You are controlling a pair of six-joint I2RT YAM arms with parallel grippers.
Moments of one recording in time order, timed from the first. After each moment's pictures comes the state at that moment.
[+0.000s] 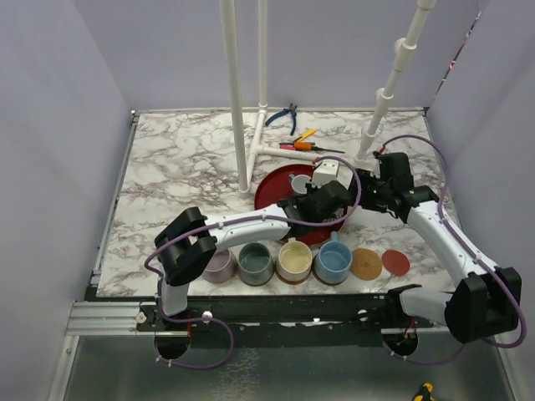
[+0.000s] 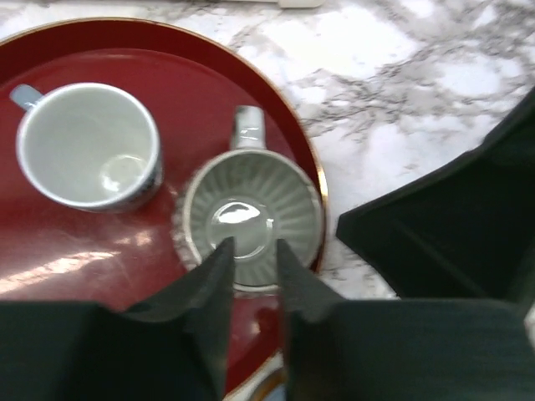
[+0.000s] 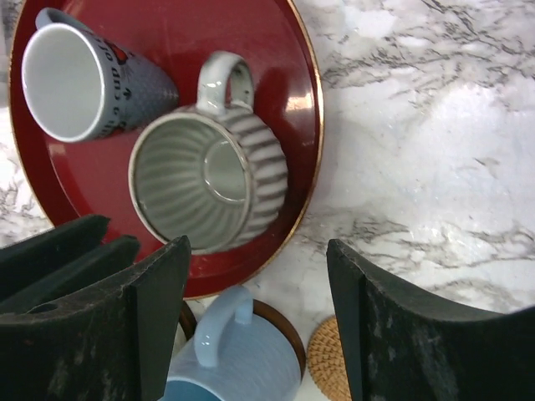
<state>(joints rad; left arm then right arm) -1.12 1.87 1.43 -0.17 -0.57 -0.62 0.21 1.18 0.88 -0.55 -0.11 0.38</state>
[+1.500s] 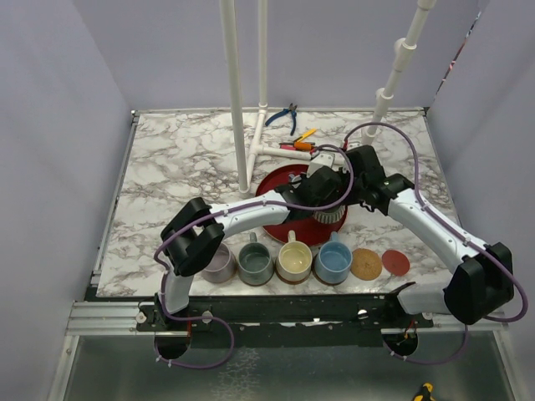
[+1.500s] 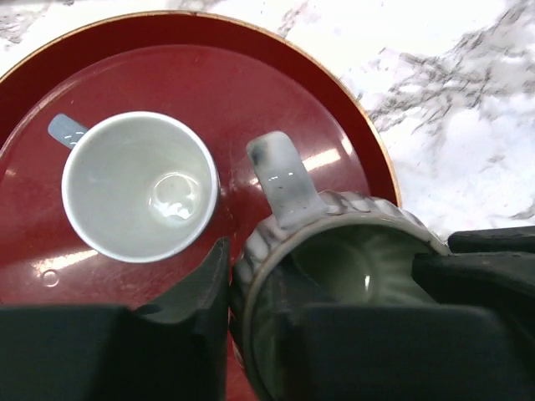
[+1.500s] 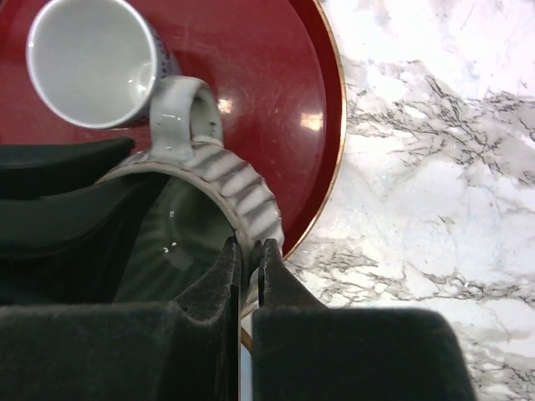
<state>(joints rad) -0.99 1.94 1.48 -0.24 -0.43 -0.52 0.44 1.33 1.04 -0.58 0.14 0.21</state>
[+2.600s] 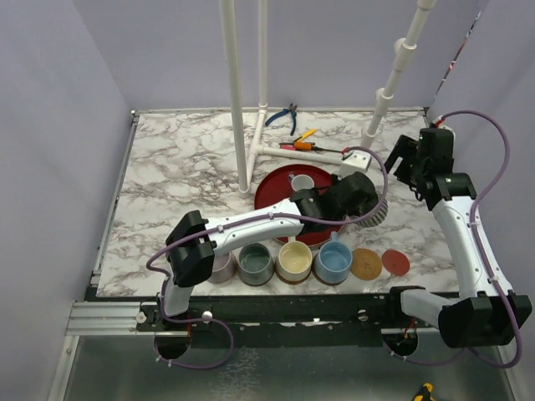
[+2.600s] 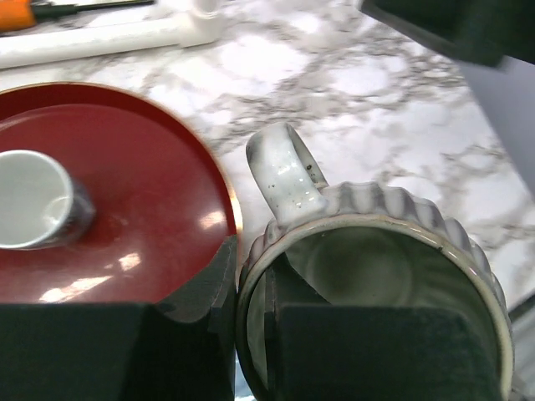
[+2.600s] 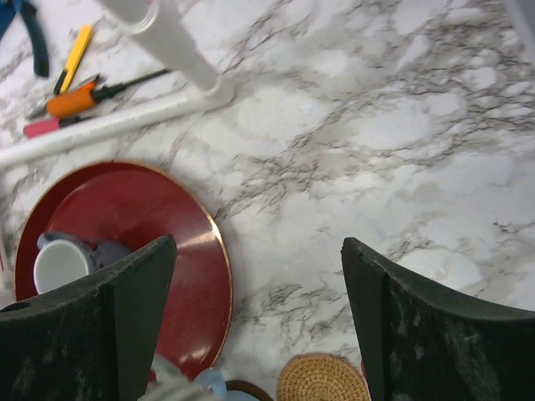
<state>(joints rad) -1.16 1.92 1.71 -0.36 -0.50 -0.55 0.06 1.15 1.17 -0.67 0.18 0.41</state>
